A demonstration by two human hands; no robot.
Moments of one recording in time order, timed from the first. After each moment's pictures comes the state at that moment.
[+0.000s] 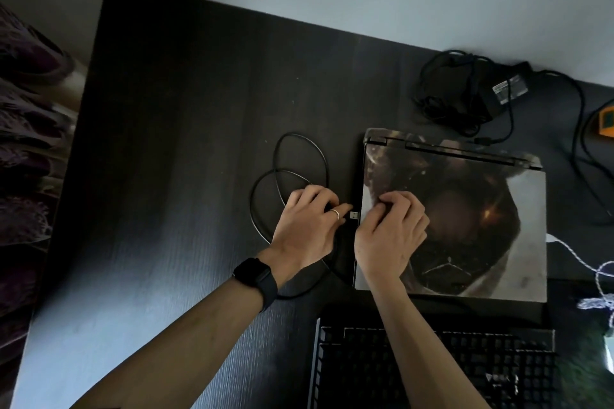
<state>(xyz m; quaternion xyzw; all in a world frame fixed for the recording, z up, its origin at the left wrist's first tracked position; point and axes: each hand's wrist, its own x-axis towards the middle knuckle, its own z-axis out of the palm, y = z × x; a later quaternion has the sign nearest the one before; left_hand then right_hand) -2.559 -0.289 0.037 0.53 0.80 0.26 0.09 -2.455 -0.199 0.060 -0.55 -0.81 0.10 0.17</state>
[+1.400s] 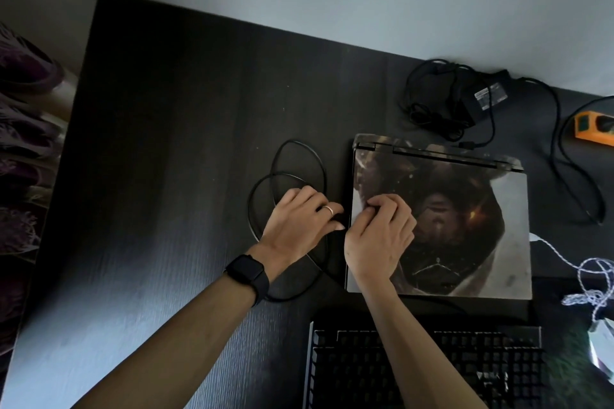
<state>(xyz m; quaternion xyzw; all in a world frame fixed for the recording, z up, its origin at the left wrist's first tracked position) -2.574 -0.289 0.031 0.58 0.78 0.23 0.03 -2.457 -0.202 0.057 -0.55 -0.81 0.09 0.17</state>
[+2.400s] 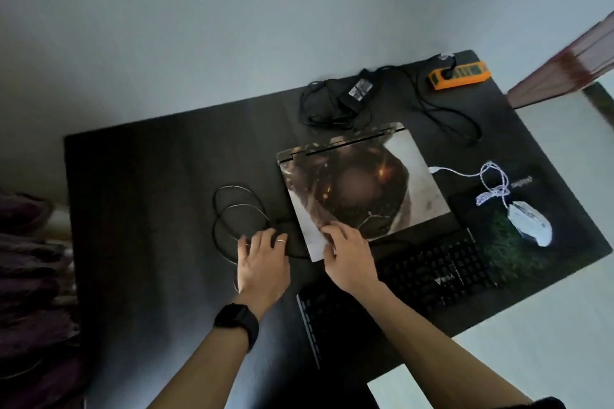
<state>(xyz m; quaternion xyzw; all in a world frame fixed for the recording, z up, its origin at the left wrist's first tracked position) -2.521 -0.336 0.111 0.53 0.83 0.01 0.17 -2.361 -0.236 0.117 -0.49 -0.83 0.25 -0.02</state>
